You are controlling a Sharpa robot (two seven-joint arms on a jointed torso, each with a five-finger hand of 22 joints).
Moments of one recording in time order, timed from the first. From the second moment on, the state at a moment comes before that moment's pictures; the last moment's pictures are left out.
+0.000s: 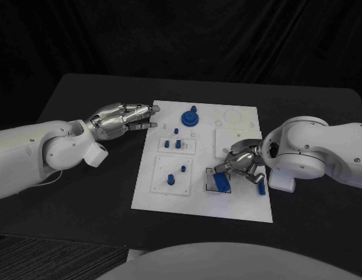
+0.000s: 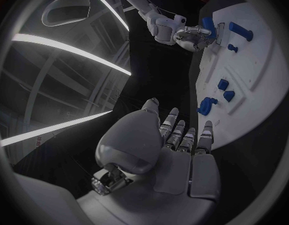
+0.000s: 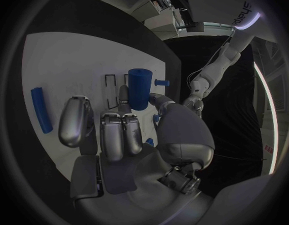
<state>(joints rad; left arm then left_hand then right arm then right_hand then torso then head) 1.27 -0.89 -0.21 1.36 -0.18 0.36 0.39 1.39 0.28 -0.17 0.26 0.43 0.46 0.14 0.12 0.05 0.09 0.12 0.21 0.04 0.02 0.13 0.02 0.01 0.16 0.08 0.28 0.03 0.18 1.33 -0.96 -0.21 1.82 -0.66 0.08 -0.63 0.88 -0.02 0.31 0.12 0.52 0.94 0.06 0.31 0.75 1.47 -0.02 1.57 1.31 1.47 -0.08 1.57 1.31 0.06 1.46 0.03 1.21 1.31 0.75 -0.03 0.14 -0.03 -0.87</state>
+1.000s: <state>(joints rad) 1.27 -0.89 -0.21 1.36 -0.18 0.37 0.38 1.39 0.28 -0.17 0.27 0.43 0.46 0.14 0.12 0.05 0.09 0.13 0.21 0.04 0.02 0.14 0.02 0.01 0.16 0.09 0.28 0.03 0.18 1.33 -0.95 -0.21 1.81 -0.68 0.09 -0.63 0.83 0.01 0.24 0.16 0.29 0.93 0.06 0.31 0.71 1.47 -0.02 1.57 1.31 1.47 -0.08 1.57 1.31 0.07 1.46 0.03 1.18 1.31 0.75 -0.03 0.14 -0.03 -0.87</state>
